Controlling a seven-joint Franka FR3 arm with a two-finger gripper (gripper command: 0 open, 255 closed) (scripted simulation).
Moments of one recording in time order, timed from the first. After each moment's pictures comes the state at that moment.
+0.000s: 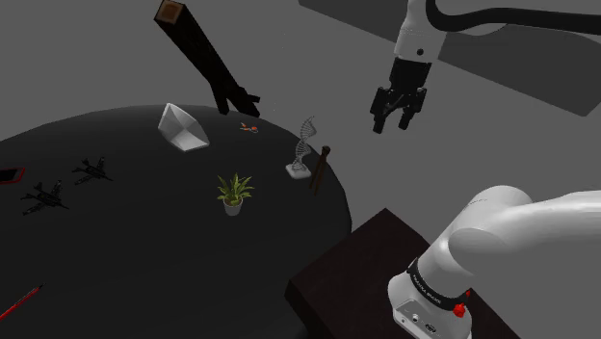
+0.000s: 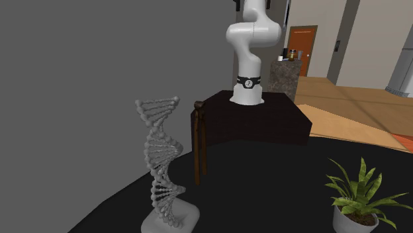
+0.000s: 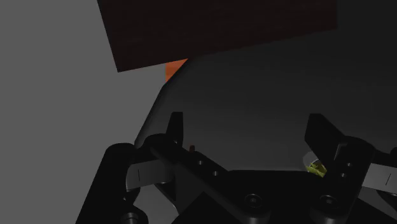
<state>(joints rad) 0.00 -0.75 -0.05 -2.42 -0.03 1.53 0.17</state>
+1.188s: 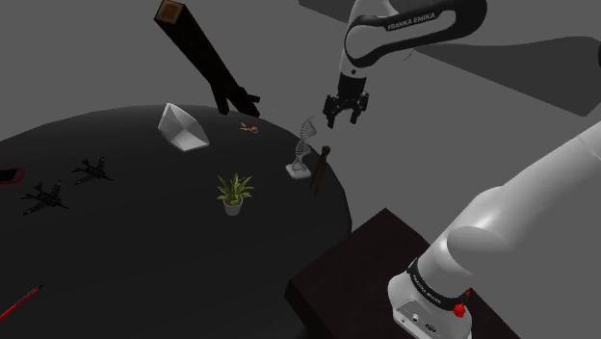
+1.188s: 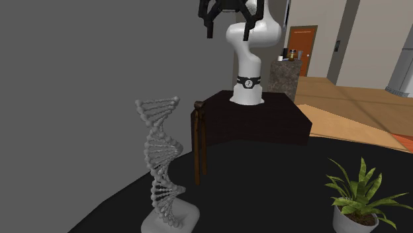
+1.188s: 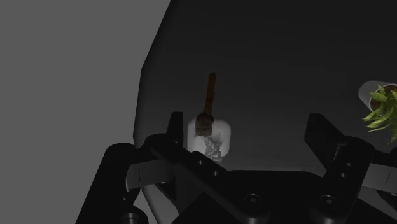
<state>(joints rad) -0.03 -0.22 -0.10 -2.24 -0.11 1.98 0.14</state>
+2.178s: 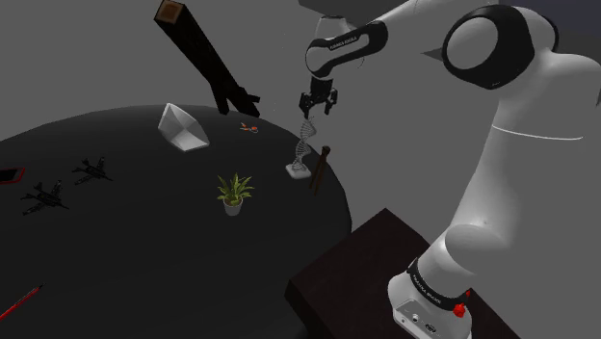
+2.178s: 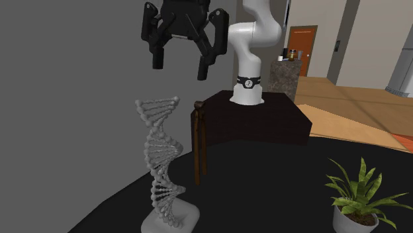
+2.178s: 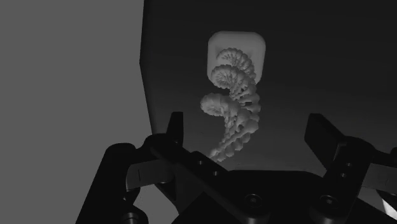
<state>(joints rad) -0.06 0.31 -0.13 -1.78 -0.13 2.15 0.11</state>
